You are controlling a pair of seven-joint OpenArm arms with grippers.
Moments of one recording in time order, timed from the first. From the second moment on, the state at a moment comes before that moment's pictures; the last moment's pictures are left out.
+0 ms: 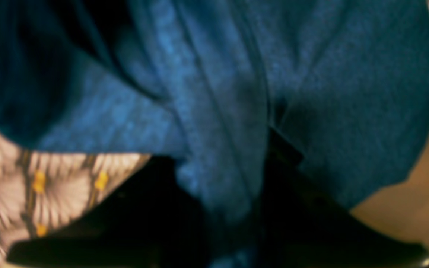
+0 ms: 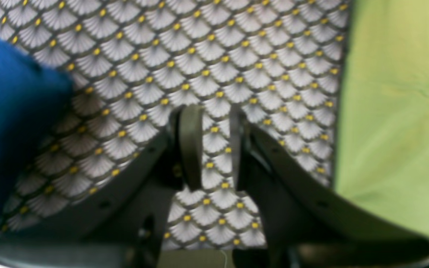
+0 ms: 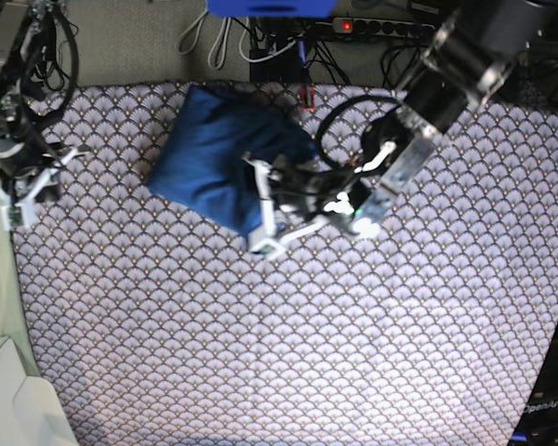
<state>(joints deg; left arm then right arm) -21.5 -11.7 43.7 77.3 -41.7 -9.5 58.7 -15.7 14.6 29.1 115.0 15.7 24.5 -58.9</state>
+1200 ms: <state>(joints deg) -37.7 -2.2 76.0 64.4 3.9 -26.0 50.0 -22.8 18.9 43.0 115.0 16.1 25.0 -58.9</state>
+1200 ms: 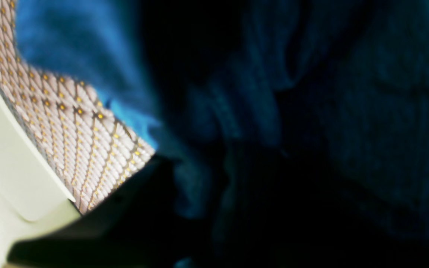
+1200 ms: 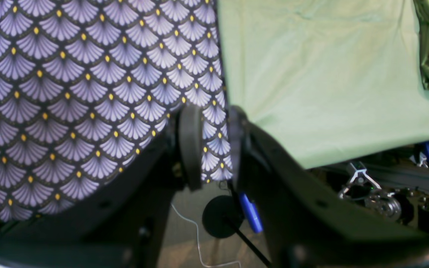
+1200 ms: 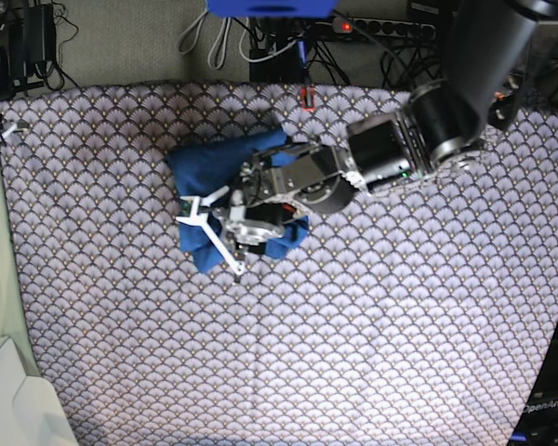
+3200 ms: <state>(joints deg) -34.9 -2.0 51.0 76.1 11.3 -26.8 51.8 -21.4 16.1 42.6 115.0 15.9 25.0 -61.0</state>
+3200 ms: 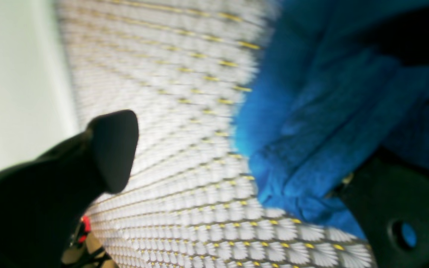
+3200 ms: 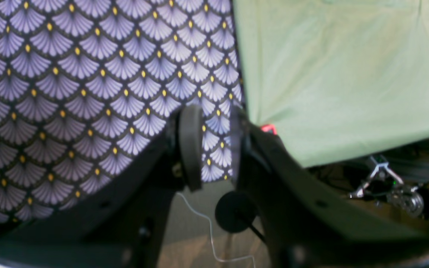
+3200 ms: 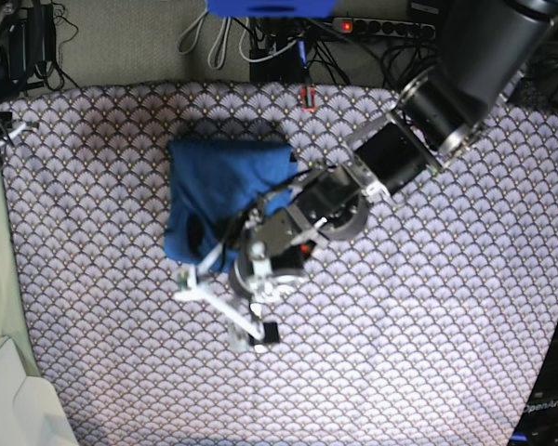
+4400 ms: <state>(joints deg) -31.2 7.1 44.9 66.7 11.3 -27.0 56.0 -21.6 16.1 41.0 115.0 16.1 25.0 -61.0</state>
